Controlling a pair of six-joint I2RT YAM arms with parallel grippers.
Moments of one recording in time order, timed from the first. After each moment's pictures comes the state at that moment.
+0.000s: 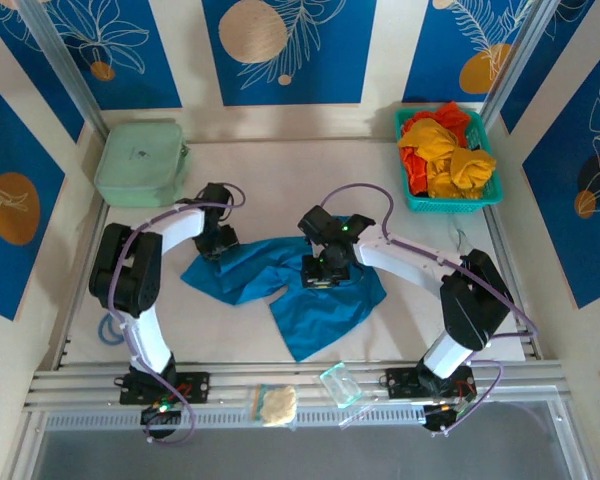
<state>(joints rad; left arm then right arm) -0.29 1.85 1.18 -0.68 0.01 -0.65 0.78 1.62 1.20 -0.90 -0.21 0.65</state>
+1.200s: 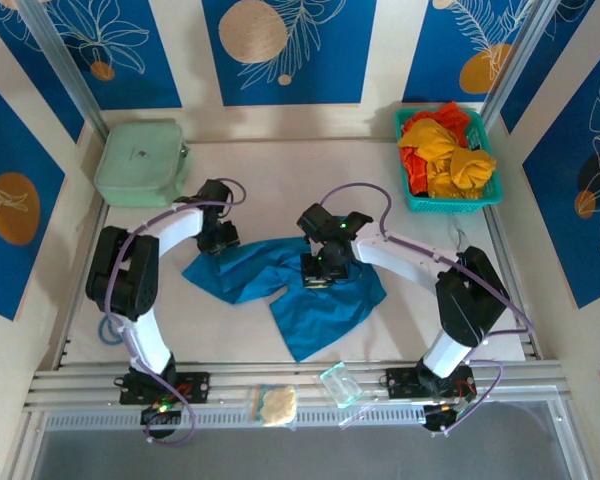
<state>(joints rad) -0.29 1.82 1.19 -0.67 0.05 -0.62 0.78 1.65 1.22 -0.91 -0.25 0.65</state>
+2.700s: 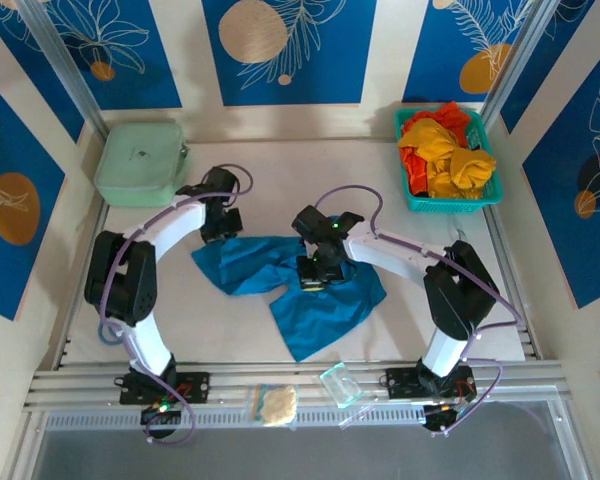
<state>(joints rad) -0.35 1.77 1.32 -0.76 -0.03 -0.58 0.79 1.71 1.24 -0.91 -0.26 0.64</state>
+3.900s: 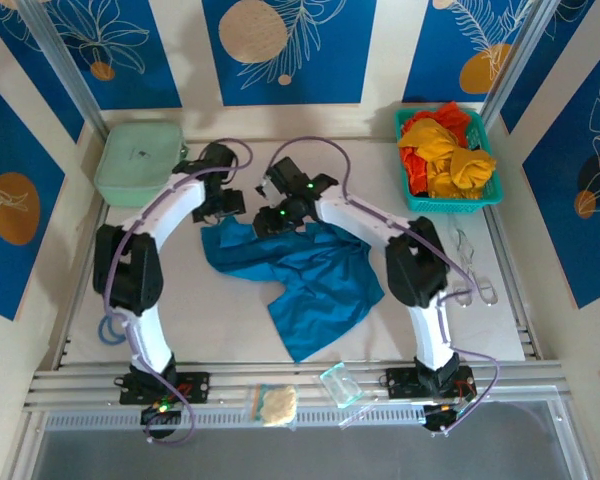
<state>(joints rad) -0.29 1.84 1.54 -0.94 -0.14 -0.50 0.73 2.10 1.83 -0.76 -0.33 0.29</state>
